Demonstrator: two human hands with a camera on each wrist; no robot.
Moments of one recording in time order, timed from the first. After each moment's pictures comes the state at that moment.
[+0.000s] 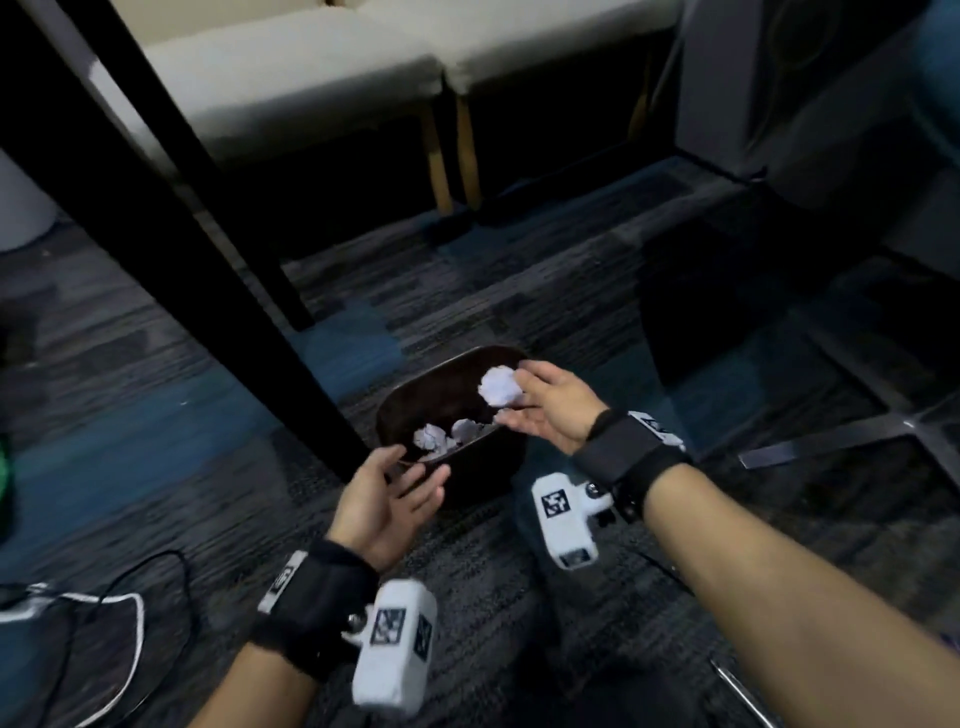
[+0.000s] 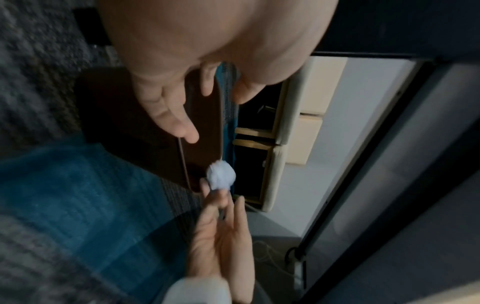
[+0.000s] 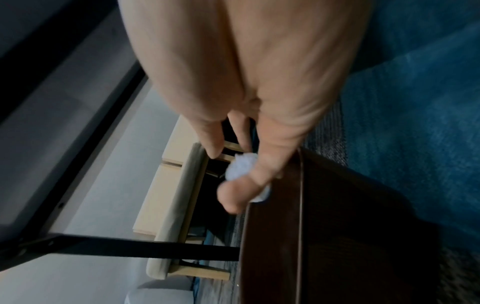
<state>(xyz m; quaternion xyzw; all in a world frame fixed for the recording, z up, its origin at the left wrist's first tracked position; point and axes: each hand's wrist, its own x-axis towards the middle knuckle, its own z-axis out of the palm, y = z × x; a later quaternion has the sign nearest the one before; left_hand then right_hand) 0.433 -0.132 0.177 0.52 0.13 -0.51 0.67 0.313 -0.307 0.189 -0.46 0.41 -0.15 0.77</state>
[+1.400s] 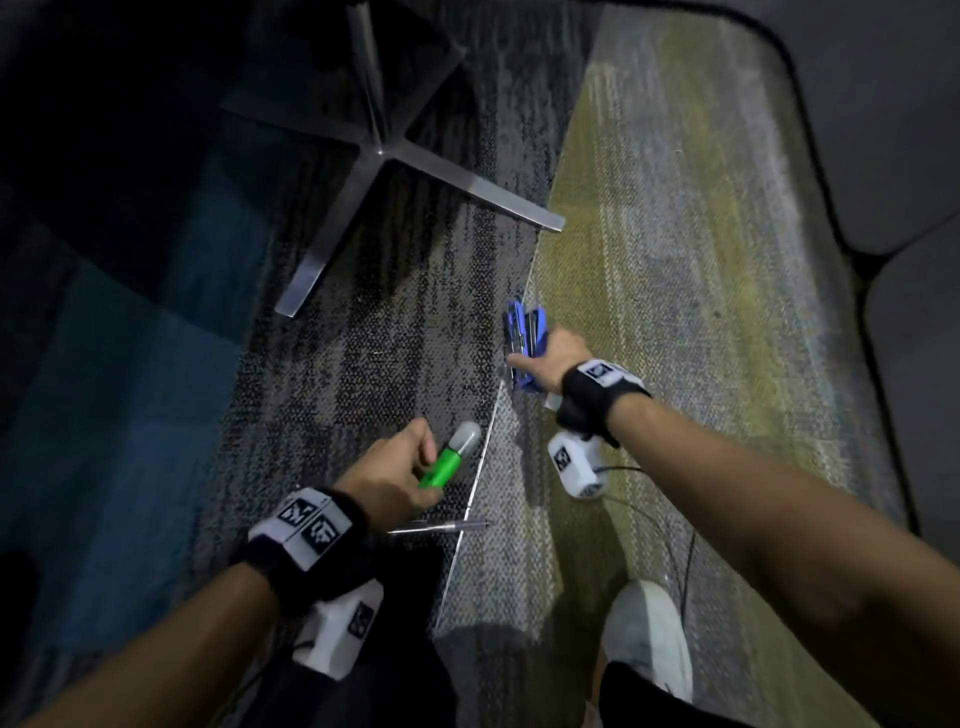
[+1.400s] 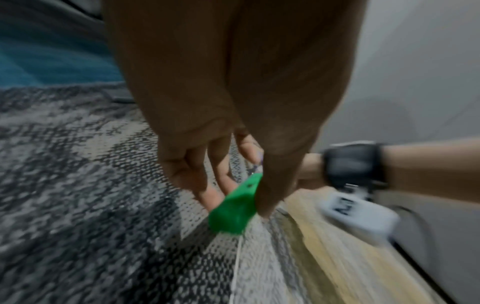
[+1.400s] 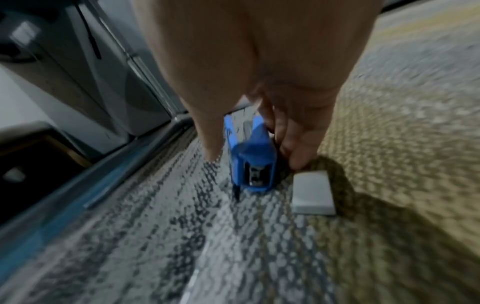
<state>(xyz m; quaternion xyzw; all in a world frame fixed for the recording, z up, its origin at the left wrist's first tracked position) 0.041 -0.299 -0.025 0.47 -0.73 -0.49 -0.08 -0.221 -0.326 -0.070 -0.42 0.84 -0.08 0.32</state>
